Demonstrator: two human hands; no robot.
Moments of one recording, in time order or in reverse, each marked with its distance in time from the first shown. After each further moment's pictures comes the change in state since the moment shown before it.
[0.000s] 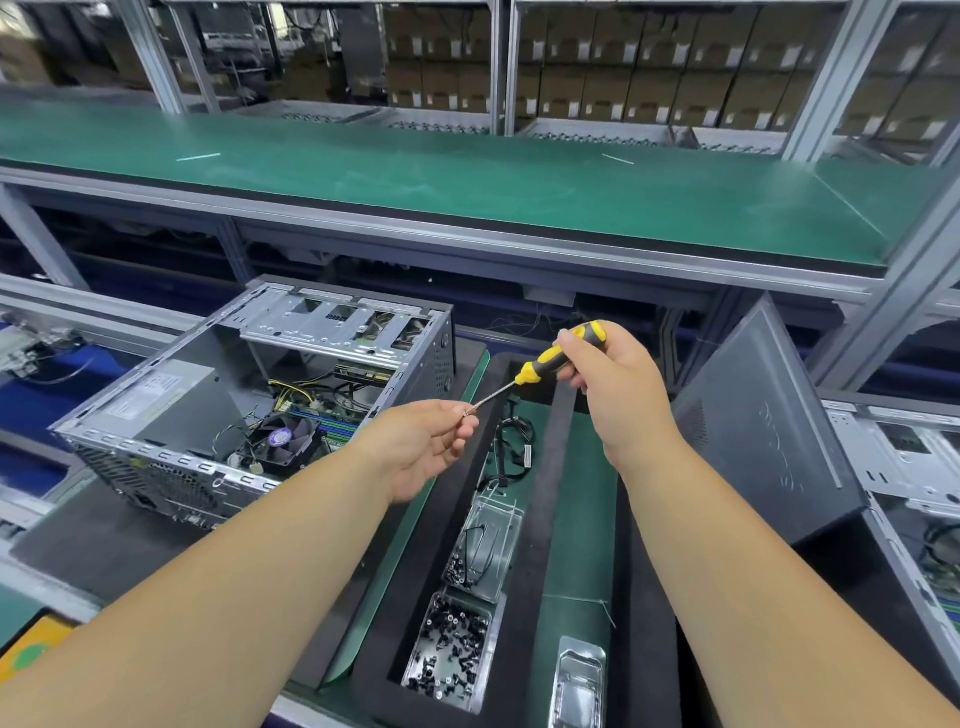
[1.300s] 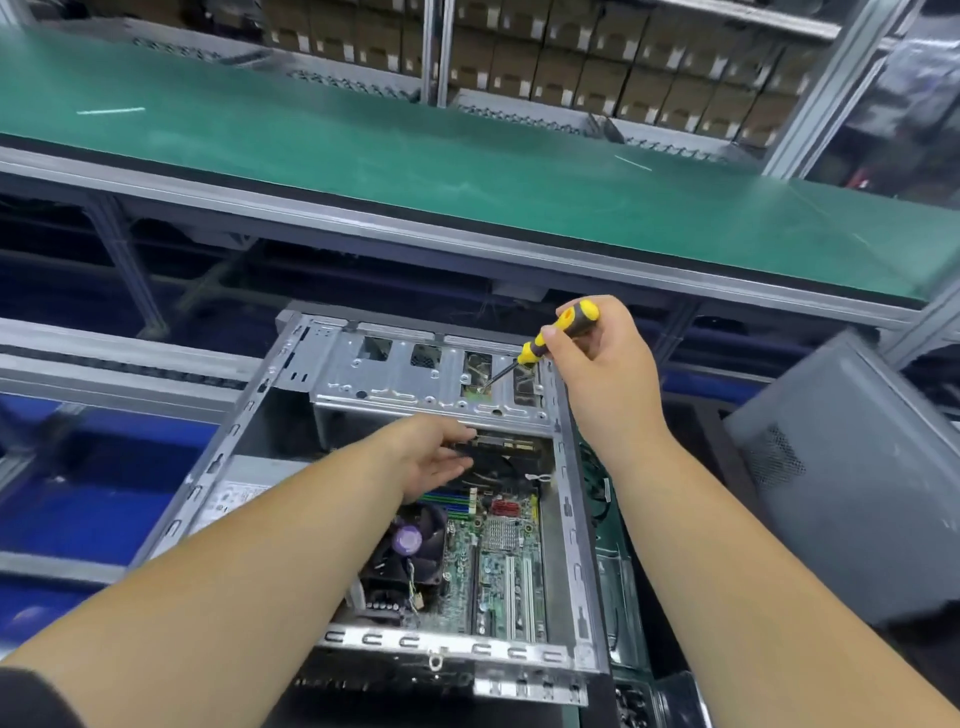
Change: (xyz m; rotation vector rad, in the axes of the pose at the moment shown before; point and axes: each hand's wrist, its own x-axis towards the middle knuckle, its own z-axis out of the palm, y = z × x) left_hand 0.144 0.089 -0.208 0.115 -0.079 -0.411; right_hand 0.079 -0.035 0.250 -0.329 0.218 -0.192
